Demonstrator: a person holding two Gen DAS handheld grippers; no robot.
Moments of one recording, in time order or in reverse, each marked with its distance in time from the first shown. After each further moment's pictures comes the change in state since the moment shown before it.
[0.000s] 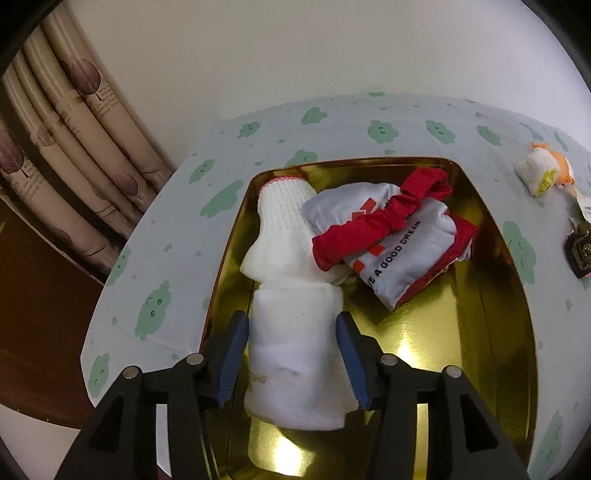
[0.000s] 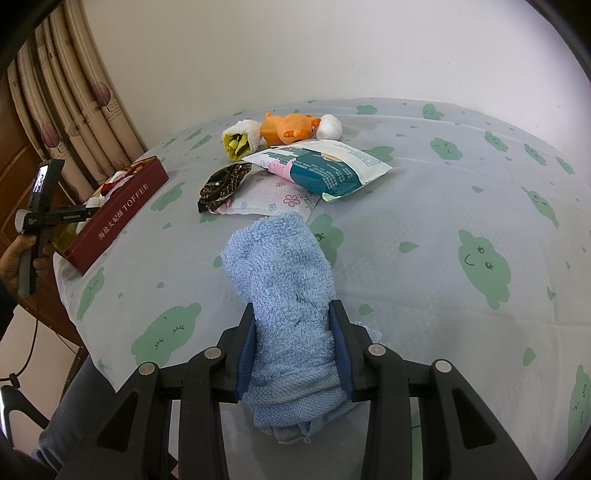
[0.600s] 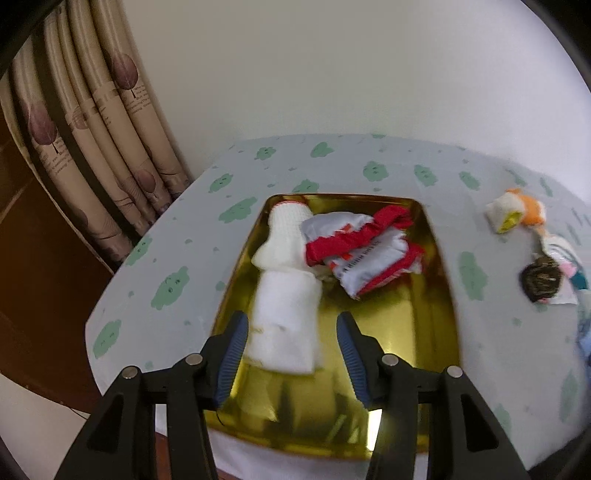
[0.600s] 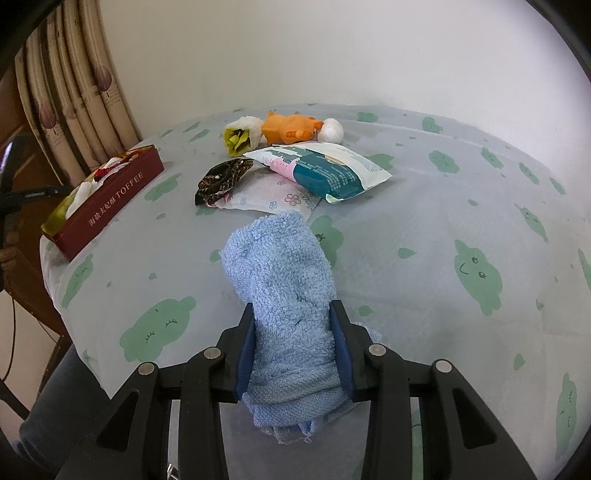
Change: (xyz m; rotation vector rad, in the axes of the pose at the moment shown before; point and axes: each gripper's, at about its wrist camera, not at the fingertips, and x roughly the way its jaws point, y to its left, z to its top) left arm -0.070 -0.001 -0.022 -0.133 -0.097 -0.041; right arm 0.000 0.011 -0.002 -0.063 -0.011 -0.066
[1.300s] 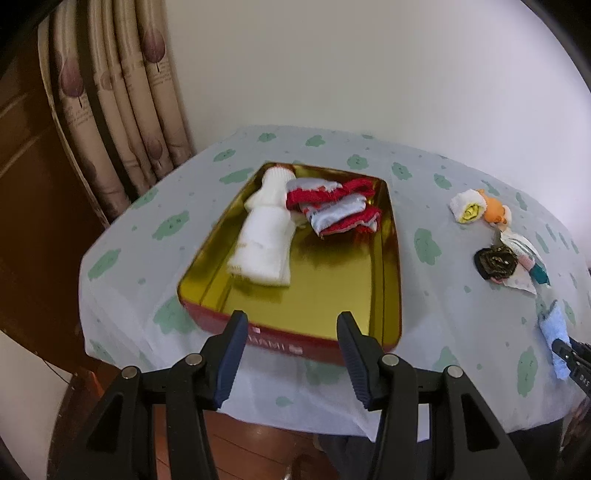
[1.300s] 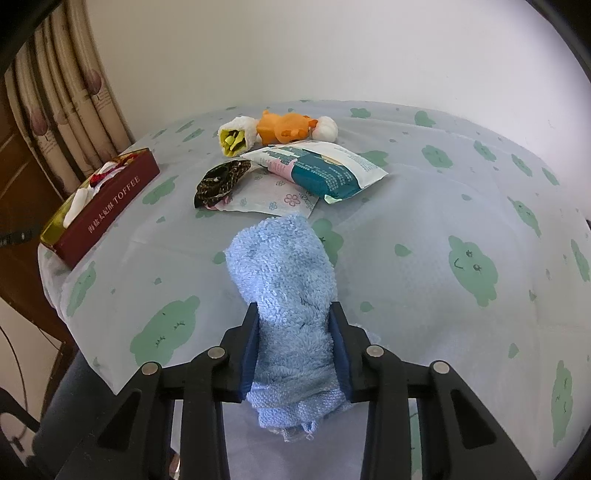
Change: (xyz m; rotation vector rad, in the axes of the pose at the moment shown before) left arm -0.054 -0.009 -0.064 -0.137 0.011 -0.064; right arm -0.007 0.003 0.005 0.043 0.034 -0.022
